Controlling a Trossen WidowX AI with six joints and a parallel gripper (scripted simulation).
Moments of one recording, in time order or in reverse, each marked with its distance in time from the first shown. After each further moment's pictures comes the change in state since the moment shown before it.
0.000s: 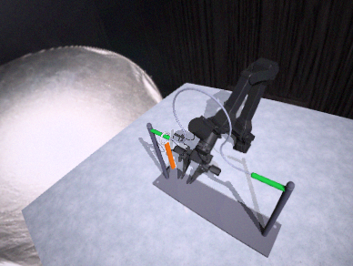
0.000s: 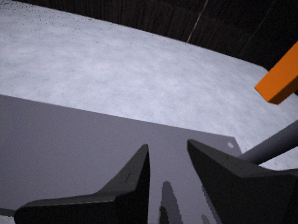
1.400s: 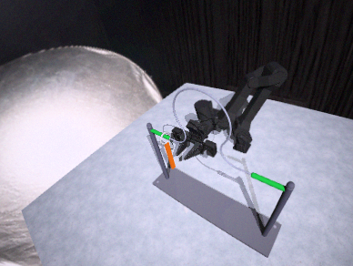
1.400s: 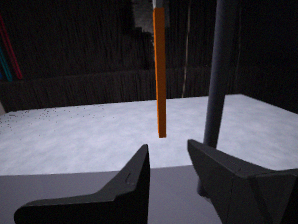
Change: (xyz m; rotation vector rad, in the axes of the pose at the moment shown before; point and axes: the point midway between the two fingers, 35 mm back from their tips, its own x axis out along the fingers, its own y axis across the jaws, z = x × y) arm -0.063 -0.051 0.016 0.288 -0.429 -0.024
